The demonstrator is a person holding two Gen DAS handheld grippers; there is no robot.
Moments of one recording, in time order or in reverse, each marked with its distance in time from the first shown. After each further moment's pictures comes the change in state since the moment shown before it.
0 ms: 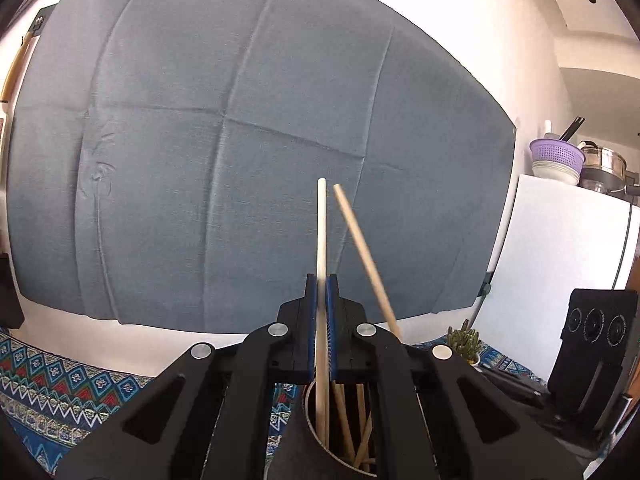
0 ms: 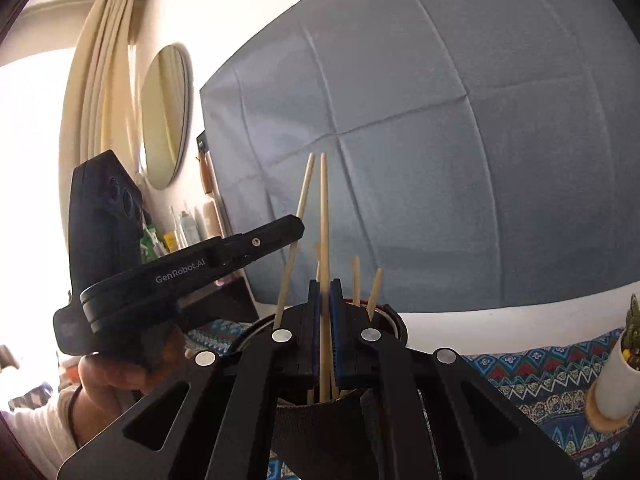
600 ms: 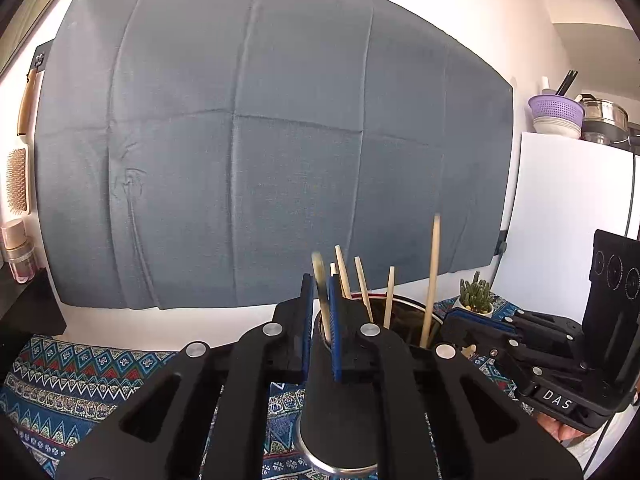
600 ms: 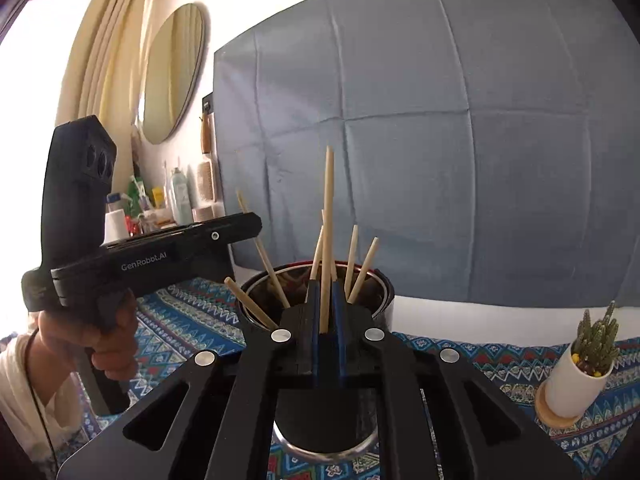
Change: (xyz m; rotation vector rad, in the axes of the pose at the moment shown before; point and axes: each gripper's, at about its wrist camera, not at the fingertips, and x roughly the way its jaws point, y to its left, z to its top) left arm -0.039 -0.010 -0.015 0.105 0.081 0.079; right arm -0.031 0.026 -0.011 -0.166 0.086 -0.094
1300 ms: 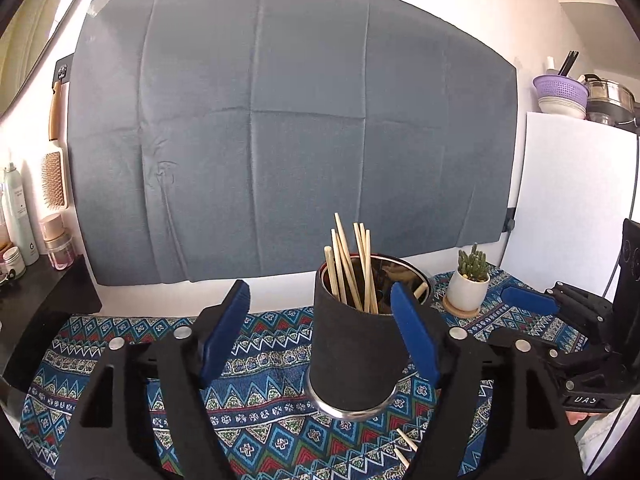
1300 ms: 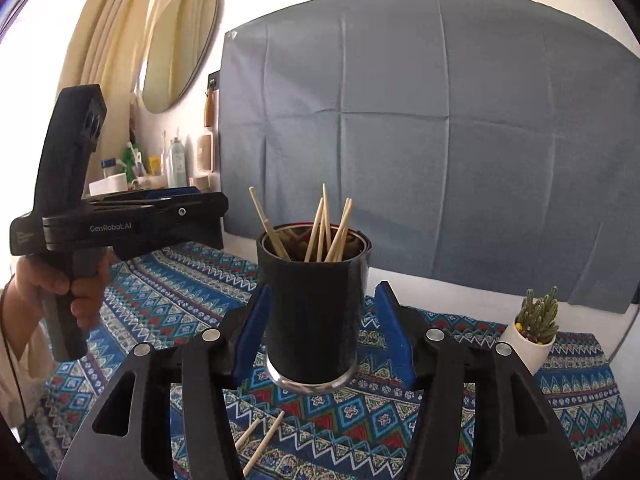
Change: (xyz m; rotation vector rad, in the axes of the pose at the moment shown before) left arm -0.057 -0.022 -0.009 0.034 0.071 0.084; right arm -0.063 0.020 -0.013 -0.076 0.072 -0.087
